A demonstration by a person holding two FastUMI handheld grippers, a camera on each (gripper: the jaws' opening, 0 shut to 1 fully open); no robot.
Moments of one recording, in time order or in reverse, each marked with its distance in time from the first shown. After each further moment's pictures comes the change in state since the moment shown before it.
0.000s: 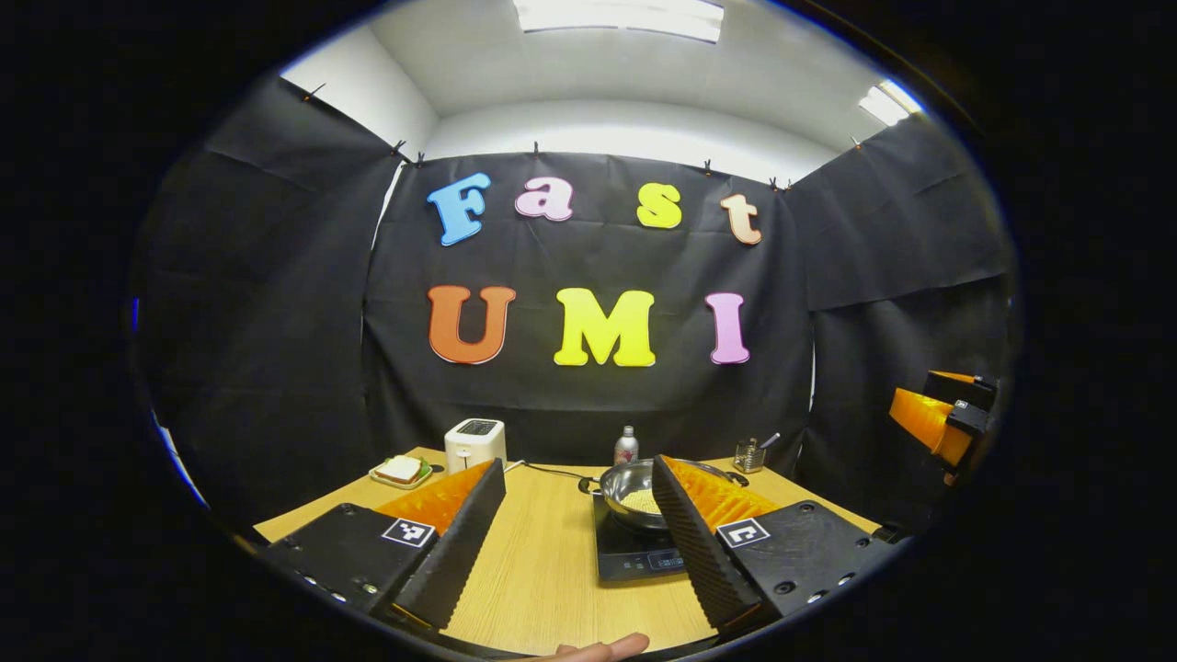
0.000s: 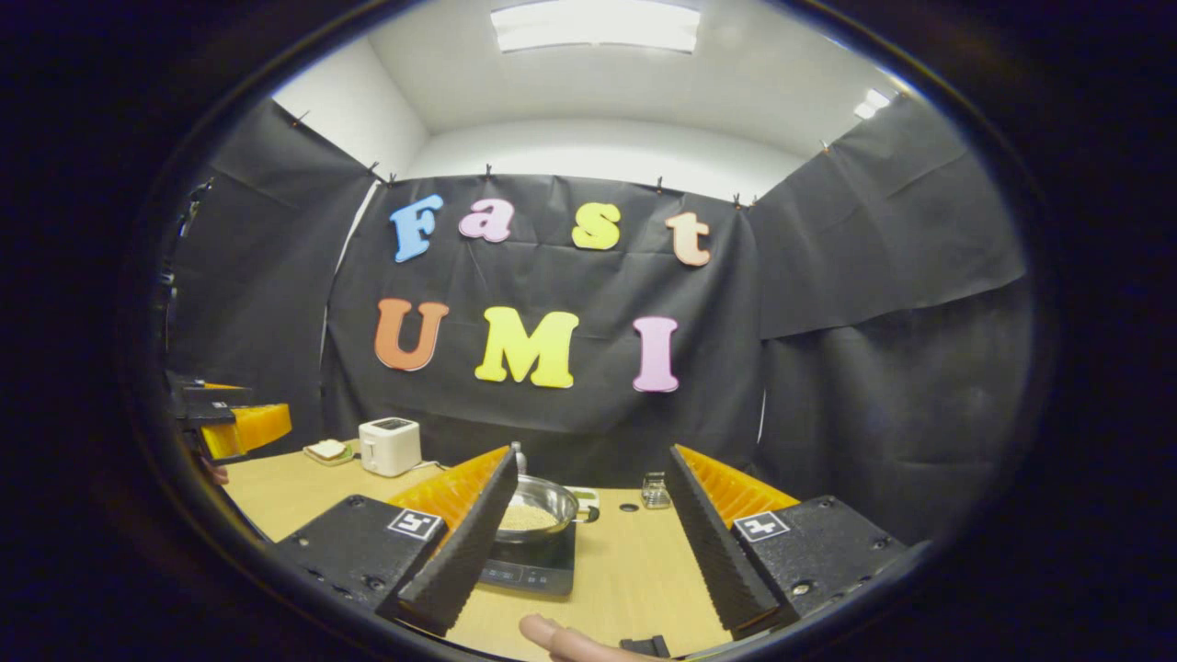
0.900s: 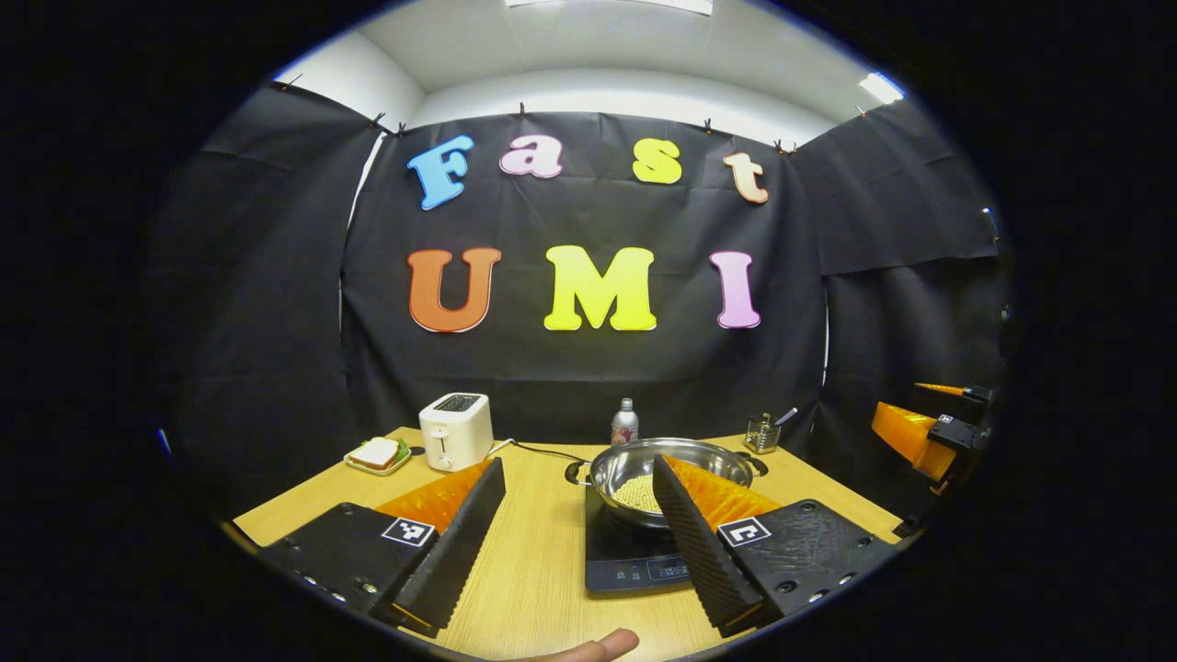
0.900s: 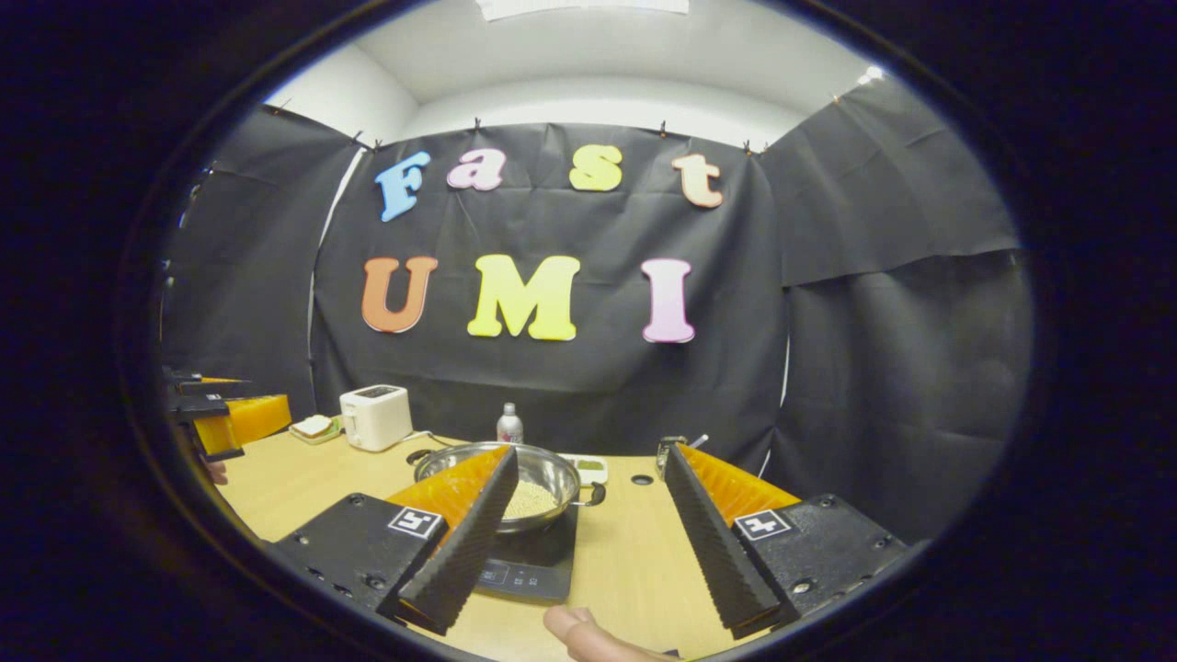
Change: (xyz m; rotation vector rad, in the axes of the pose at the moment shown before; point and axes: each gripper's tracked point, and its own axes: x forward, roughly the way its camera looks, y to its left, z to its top) left arm 0.064 -0.031 -0.025 0.022 0.075 -0.014; right arm 0.083 -0.019 -0.050 0.015 0.086 0.001
